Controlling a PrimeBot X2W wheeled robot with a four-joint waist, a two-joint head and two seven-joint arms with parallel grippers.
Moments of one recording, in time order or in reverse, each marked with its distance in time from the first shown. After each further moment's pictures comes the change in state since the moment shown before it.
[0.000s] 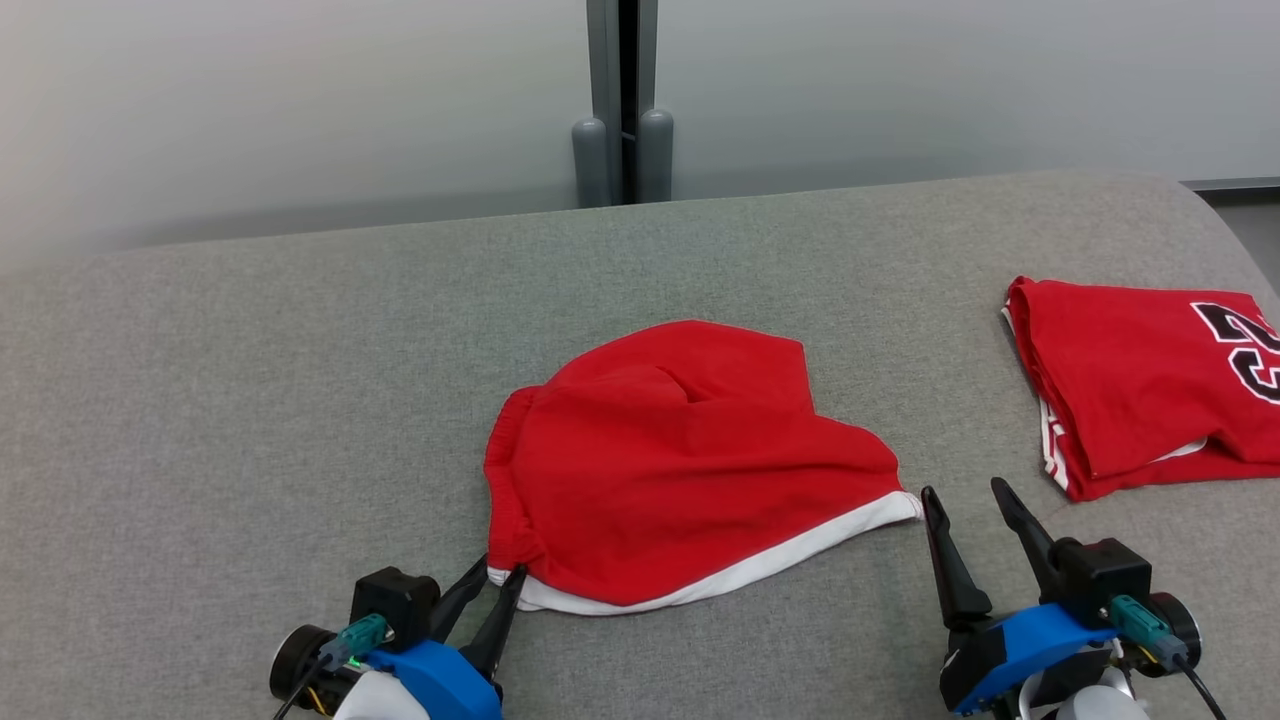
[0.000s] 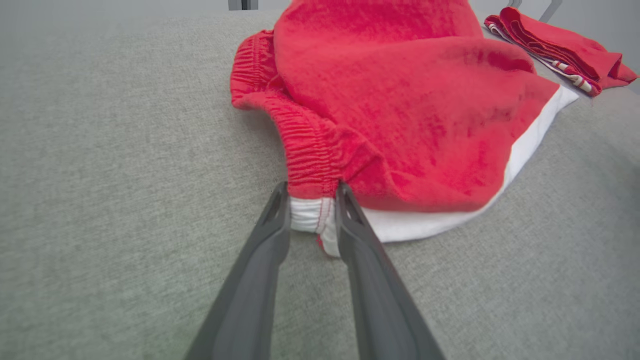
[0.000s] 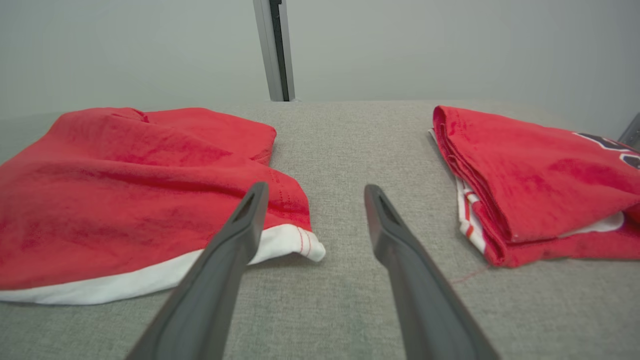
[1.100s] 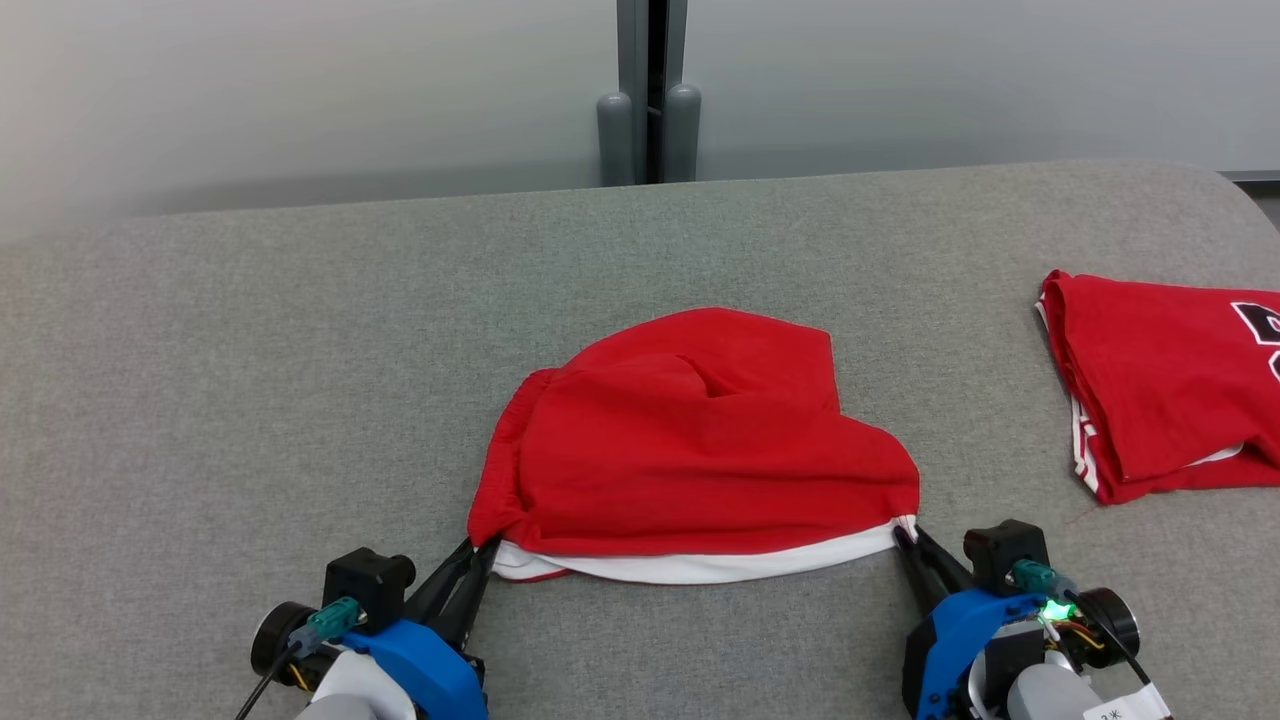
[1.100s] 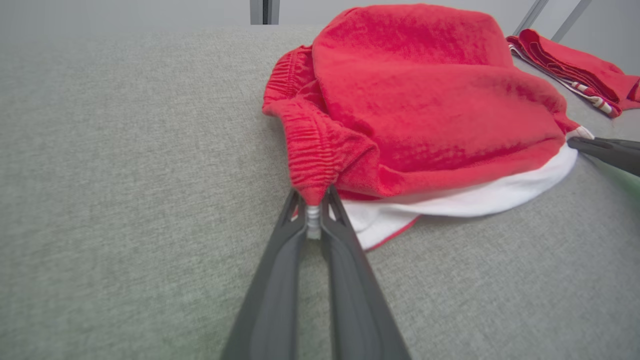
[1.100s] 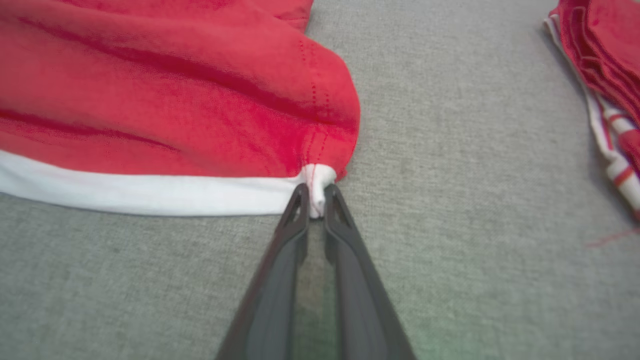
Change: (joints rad) left arm -0.063 0.029 -0.052 0.051 -0.071 0.000 -0.087; right arm -0.149 0.000 0.066 0.315 -0.070 0.000 0.112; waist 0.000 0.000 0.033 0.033
